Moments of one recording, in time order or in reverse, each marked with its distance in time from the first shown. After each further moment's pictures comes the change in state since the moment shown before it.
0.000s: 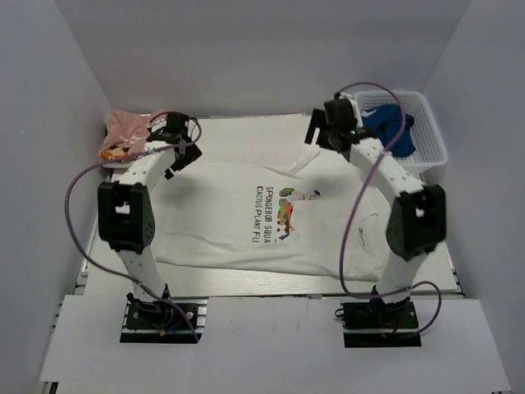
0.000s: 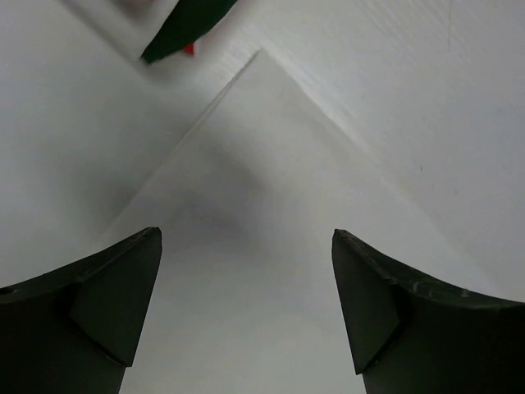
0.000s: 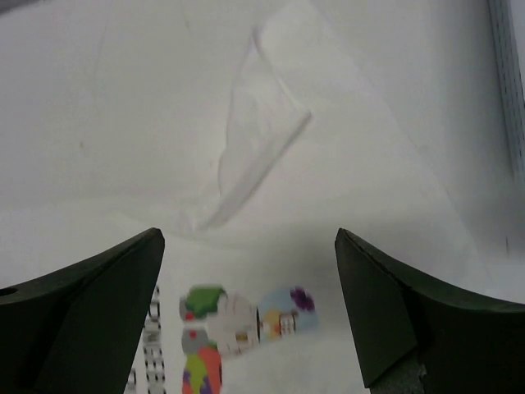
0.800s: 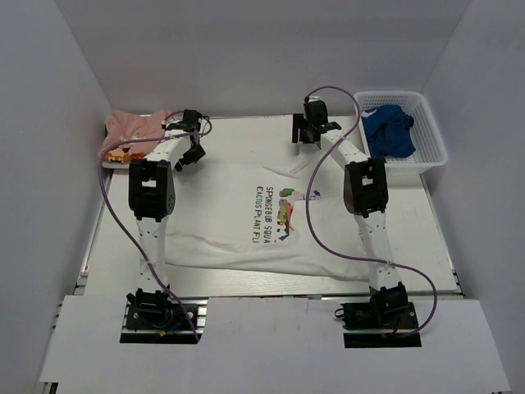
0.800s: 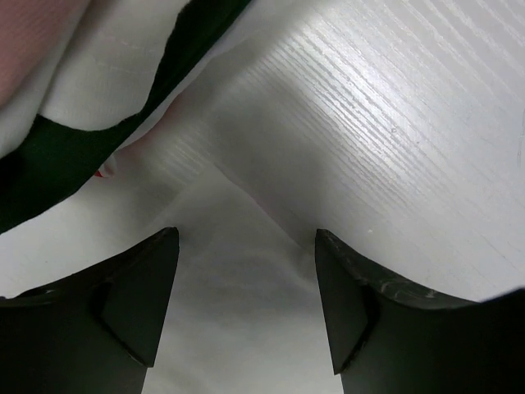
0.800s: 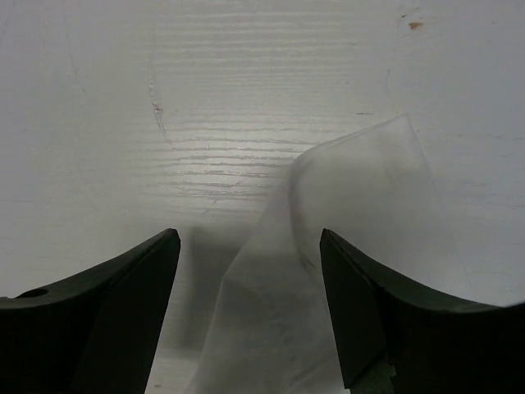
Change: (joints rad) left arm 0.011 0.559 0.505 -0.100 -0.104 0.035; right arm -0.053 0.831 0.761 0.091 -0.105 -0.265
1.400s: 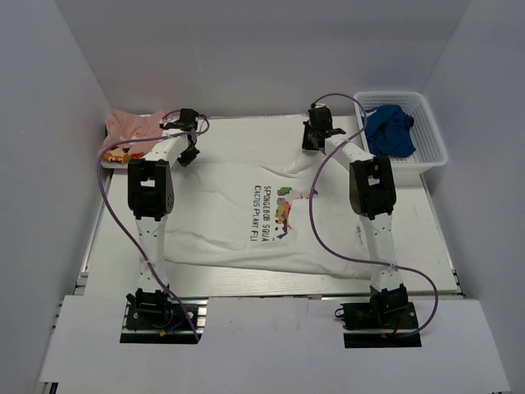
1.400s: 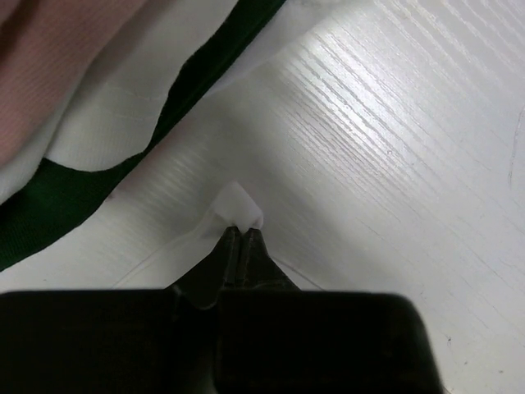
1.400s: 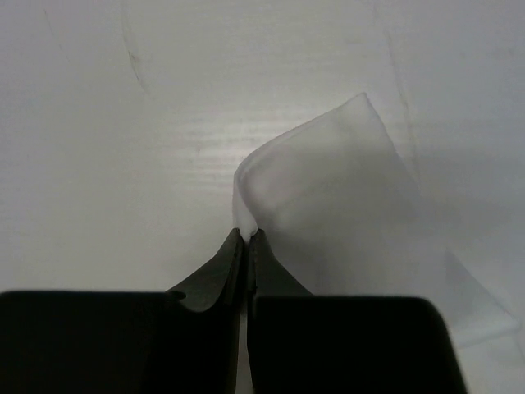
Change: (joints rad) left arm 0.023 0.029 0.047 -0.013 0.037 0.008; right arm -0.014 -0.050 -0.165 0.101 -0.039 0.090
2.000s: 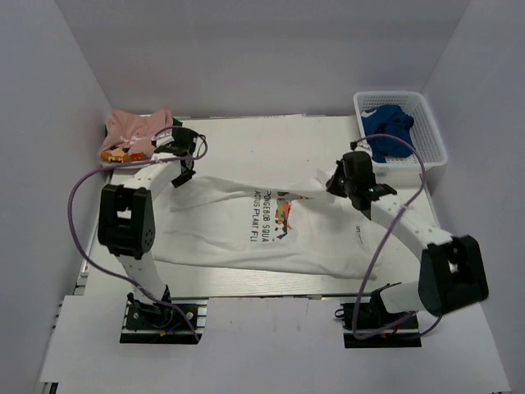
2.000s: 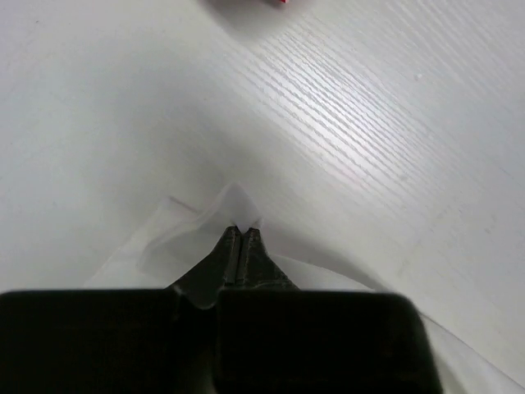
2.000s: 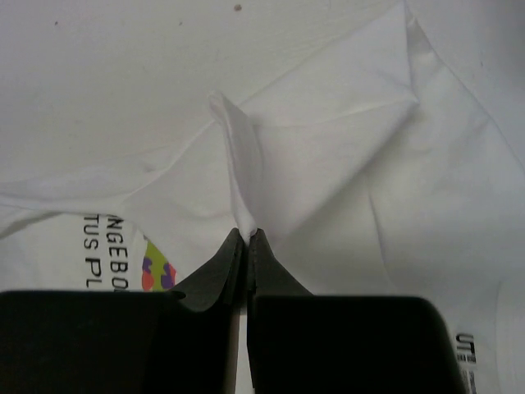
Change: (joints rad) left arm -0.074 -0.515 -0.628 0.124 -0.097 -0.028; right arm 0.045 -1.091 -1.167 0.119 0.031 0.247
